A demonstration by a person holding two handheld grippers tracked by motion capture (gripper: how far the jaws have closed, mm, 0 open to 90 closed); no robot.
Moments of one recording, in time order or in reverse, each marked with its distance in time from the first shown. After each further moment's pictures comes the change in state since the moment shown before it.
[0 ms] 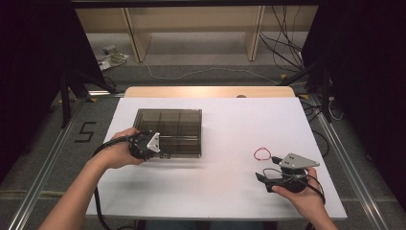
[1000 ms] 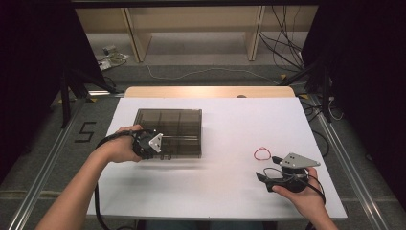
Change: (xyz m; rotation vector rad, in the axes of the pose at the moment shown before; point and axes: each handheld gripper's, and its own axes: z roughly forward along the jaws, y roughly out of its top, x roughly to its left) left arm 0.008 0.007 -0.001 0.037 -0.112 0.108; right arm -0.001 0.000 -0.001 0.001 -0.004 0.008
